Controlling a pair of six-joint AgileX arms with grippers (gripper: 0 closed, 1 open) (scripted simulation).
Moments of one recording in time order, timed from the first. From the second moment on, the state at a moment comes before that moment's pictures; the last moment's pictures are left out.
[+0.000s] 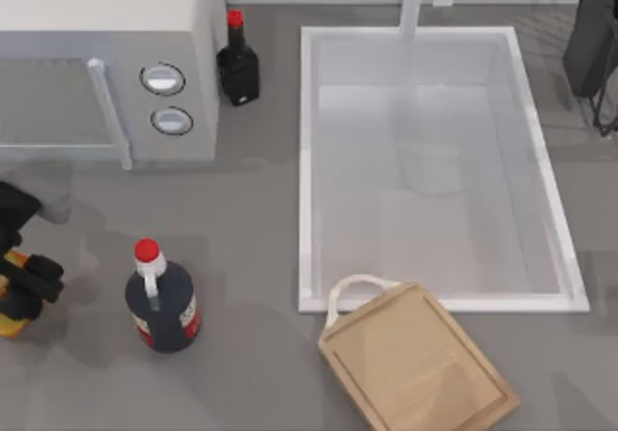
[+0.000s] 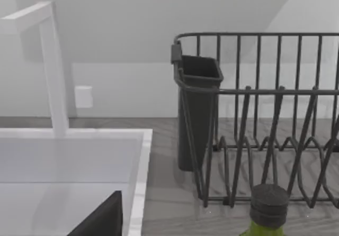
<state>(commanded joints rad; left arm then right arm) 0.07 1.82 0.98 -0.73 0.00 0.59 0.00 0.00 0.00 0.00 0.00 0.00</state>
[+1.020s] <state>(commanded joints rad) 0.07 1.75 1.13 -0.97 0.00 0.59 0.00 0.00 0.00 0.00 0.00 0.00</state>
